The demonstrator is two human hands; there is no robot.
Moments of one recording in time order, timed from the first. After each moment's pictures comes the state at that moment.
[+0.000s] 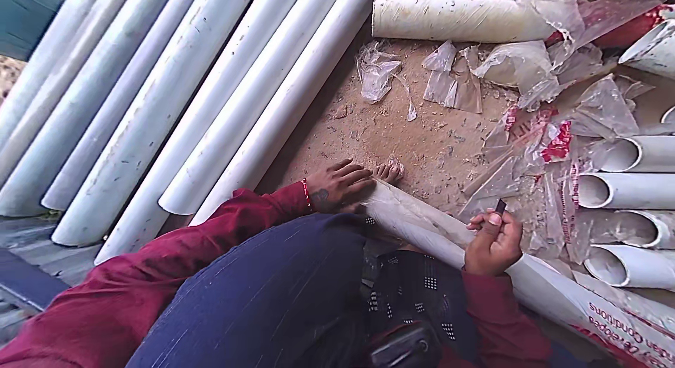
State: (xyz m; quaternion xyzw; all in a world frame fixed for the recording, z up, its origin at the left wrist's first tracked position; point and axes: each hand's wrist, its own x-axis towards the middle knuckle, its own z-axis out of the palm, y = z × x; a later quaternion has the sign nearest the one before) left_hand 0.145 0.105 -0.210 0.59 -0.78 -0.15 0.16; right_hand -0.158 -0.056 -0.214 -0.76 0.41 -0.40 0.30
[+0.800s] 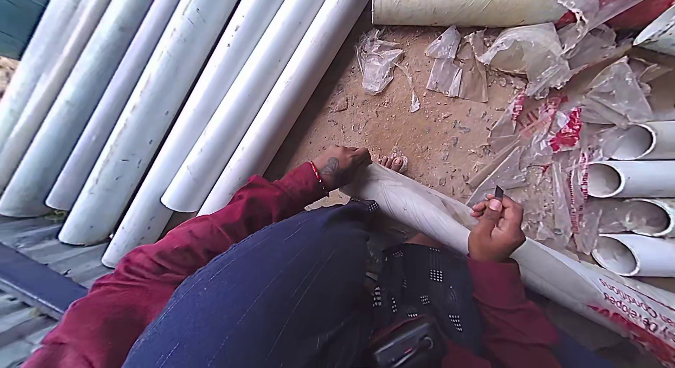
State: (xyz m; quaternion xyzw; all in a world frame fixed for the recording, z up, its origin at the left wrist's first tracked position) left_hand 0.144 0.077 -0.182 0.73 -0.60 -0.23 0.25; right_hand -0.153 -0.058 -0.218 -0.79 0.42 -0.36 0.26
